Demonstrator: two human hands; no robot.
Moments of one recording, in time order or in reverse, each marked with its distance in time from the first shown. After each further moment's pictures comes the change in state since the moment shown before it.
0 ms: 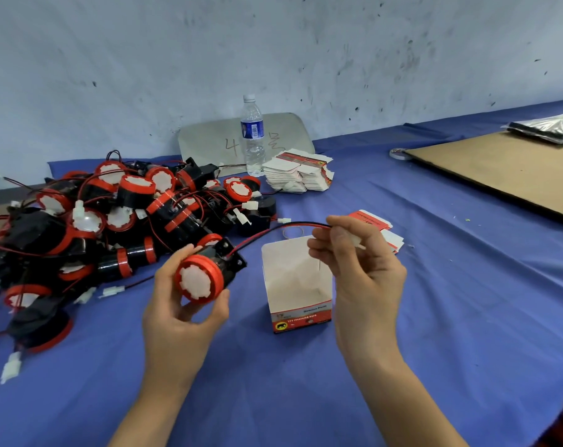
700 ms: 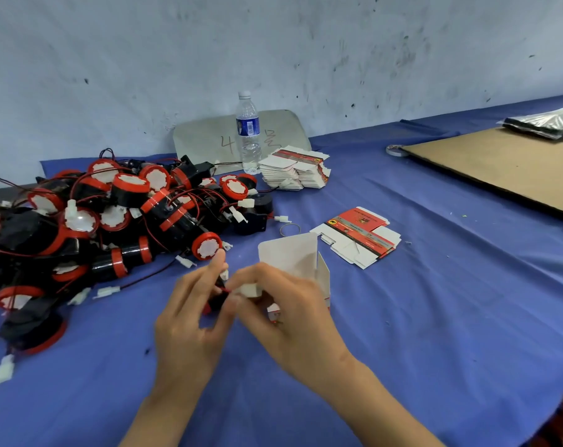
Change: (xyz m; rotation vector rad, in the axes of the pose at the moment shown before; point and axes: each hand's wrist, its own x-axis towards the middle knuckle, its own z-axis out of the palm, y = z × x) left_hand -0.003 0.007 0.012 0.522 -0.025 0.427; right_hand -0.028 0.015 0.012 -0.583 -0.682 -0.308
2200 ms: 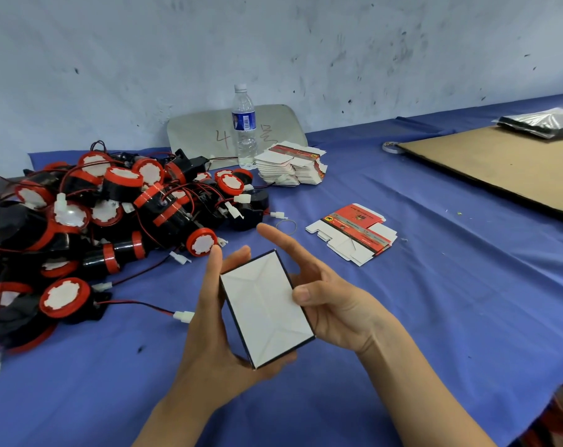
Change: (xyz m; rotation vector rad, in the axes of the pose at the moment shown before) left_hand -0.007 0.026 0.004 -0.532 -0.305 -0.167; right_hand 0.009 0.045 -0.042 1.323 -0.455 0.621
